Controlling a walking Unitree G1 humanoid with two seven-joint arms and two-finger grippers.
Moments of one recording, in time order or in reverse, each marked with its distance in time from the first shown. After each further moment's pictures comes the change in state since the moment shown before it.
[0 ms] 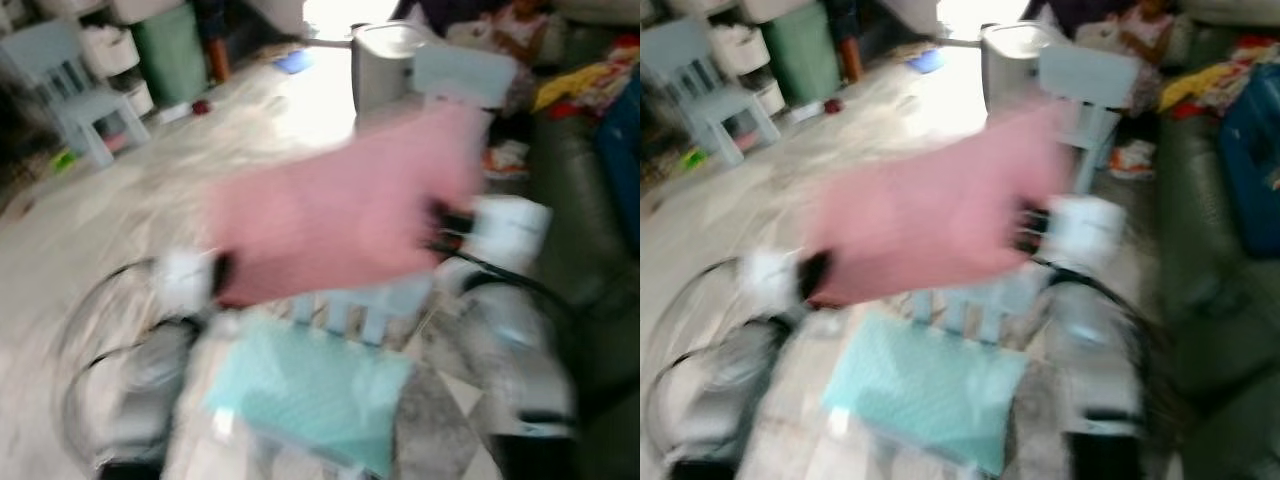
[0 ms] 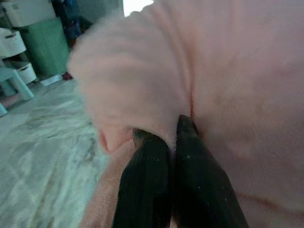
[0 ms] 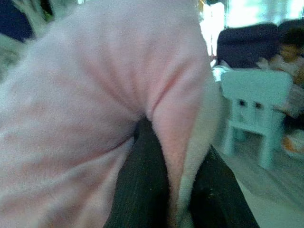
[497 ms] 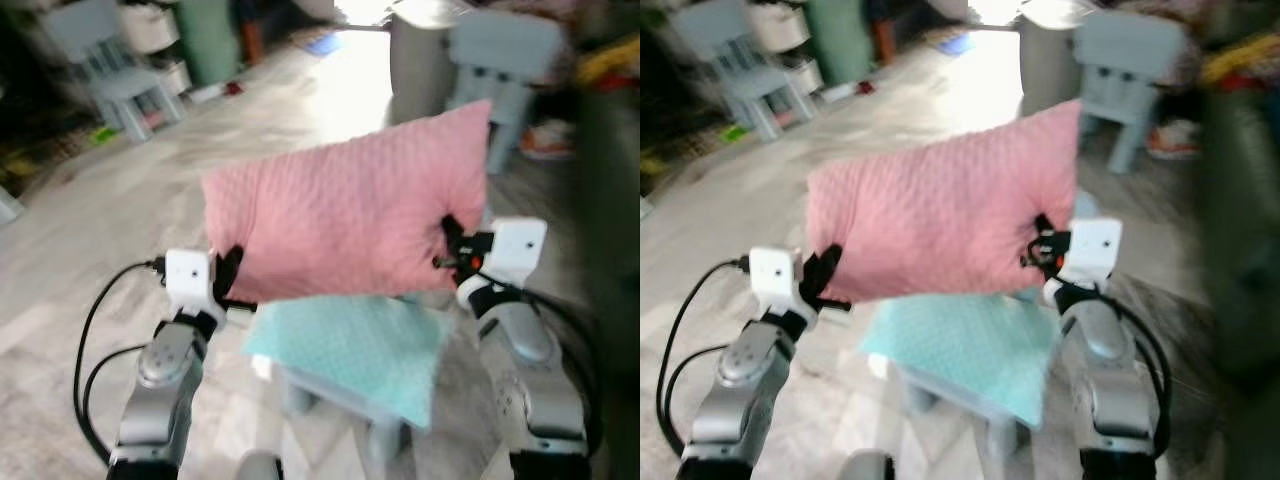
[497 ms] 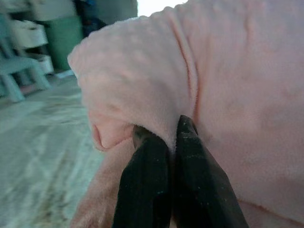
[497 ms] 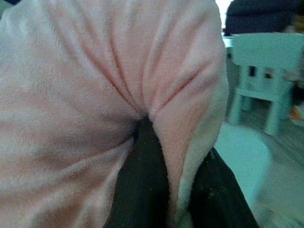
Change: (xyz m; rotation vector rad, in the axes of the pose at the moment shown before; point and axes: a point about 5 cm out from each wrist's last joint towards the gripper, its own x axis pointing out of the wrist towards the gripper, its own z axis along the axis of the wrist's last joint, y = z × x) left arm 0.007 -0.022 0.013 -0.042 -0.068 -0.064; right arm -0.016 -0.031 -0.018 -0.031 0.072 -0.104
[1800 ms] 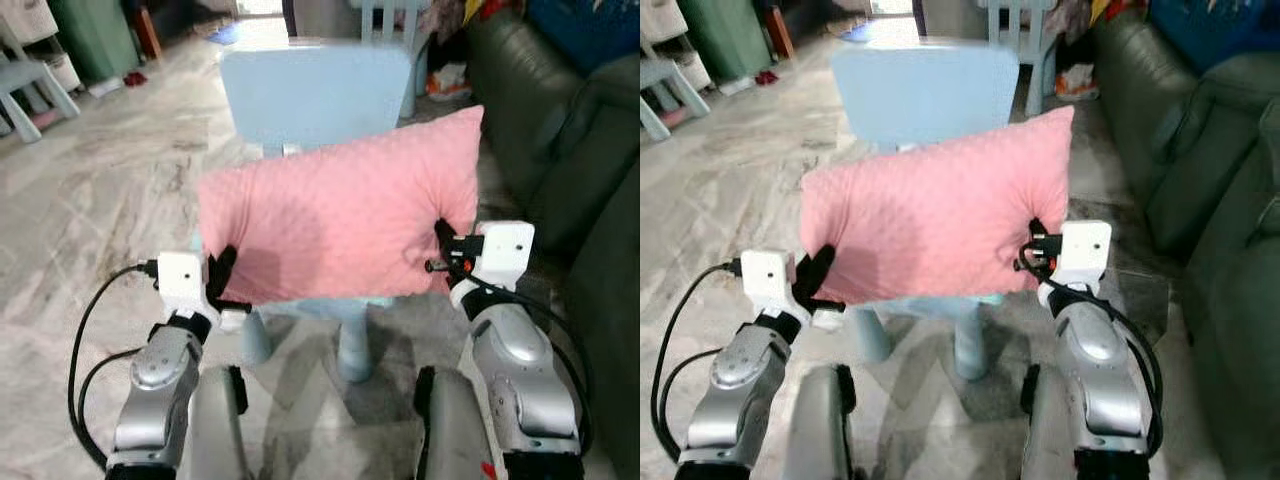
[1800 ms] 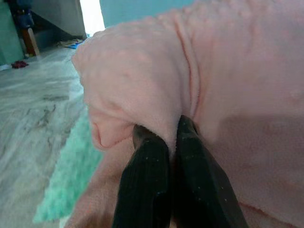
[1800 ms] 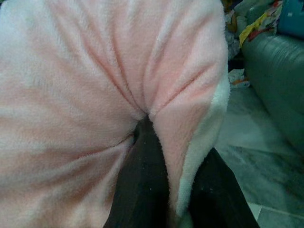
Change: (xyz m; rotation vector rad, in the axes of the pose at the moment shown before) left arm -0.004 0.005 -0.001 -0.014 -0.007 0.032; right arm 0.000 0.003 -0.006 -0.012 0.018 0.006
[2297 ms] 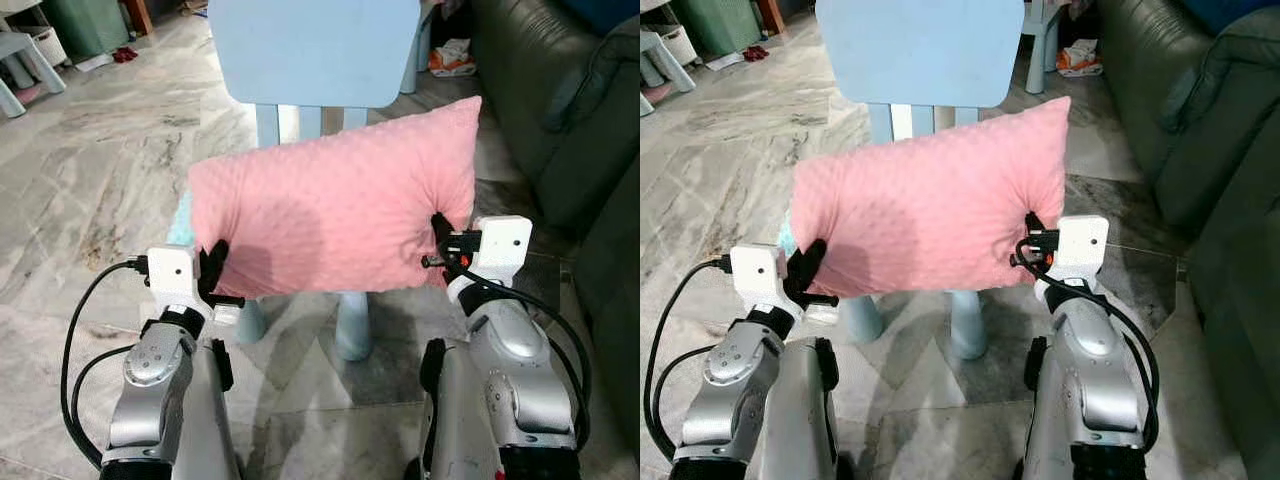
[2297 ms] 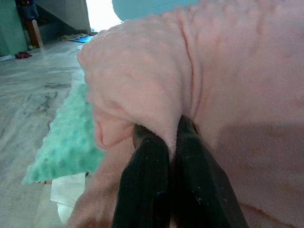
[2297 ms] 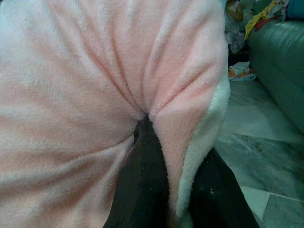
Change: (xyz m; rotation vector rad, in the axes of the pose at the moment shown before) left arm -0.001 0.007 0.003 0.004 -0.018 0.026; right arm 0.002 0.003 0.001 0.001 -0.015 0.020
